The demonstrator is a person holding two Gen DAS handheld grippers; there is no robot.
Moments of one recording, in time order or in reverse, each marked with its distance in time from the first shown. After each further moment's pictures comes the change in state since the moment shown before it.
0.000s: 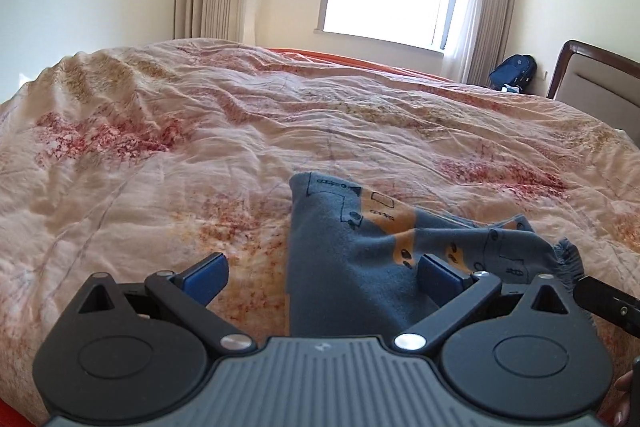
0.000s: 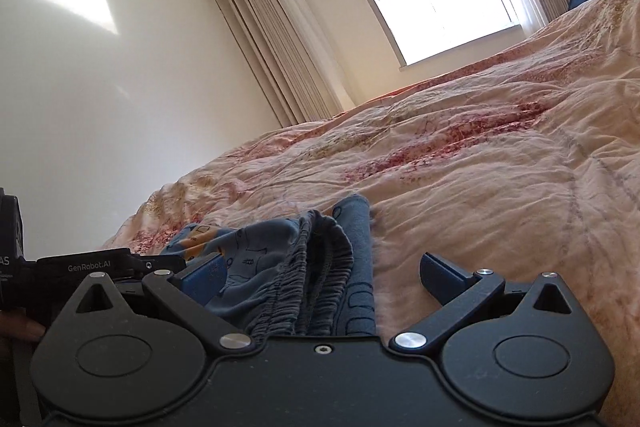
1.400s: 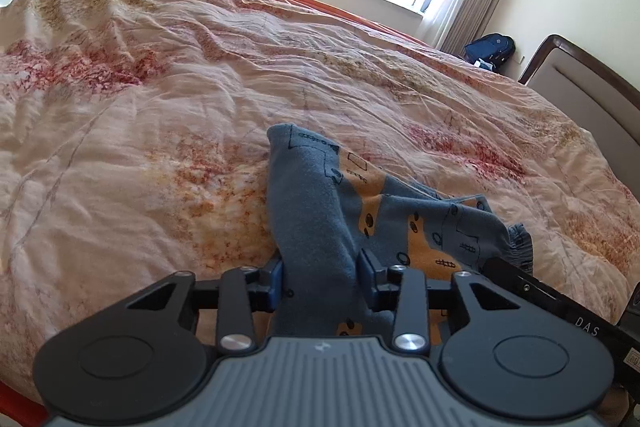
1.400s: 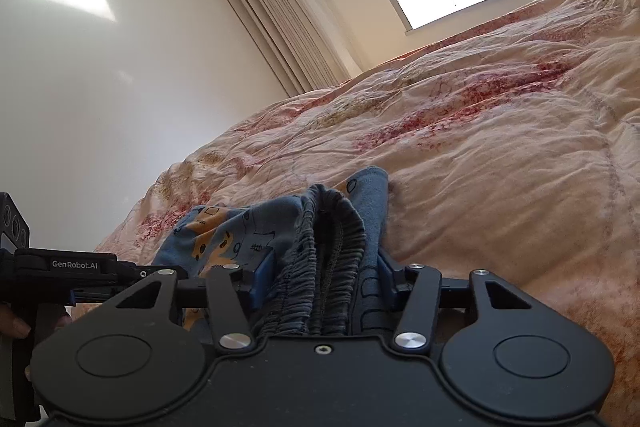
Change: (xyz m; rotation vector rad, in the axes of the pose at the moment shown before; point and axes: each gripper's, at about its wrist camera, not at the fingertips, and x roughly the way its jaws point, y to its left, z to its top) left arm -0.006 0.016 0.008 -0.086 0.178 -0.154; right arm 0.020 -0.001 0.002 0.049 0.105 0.030
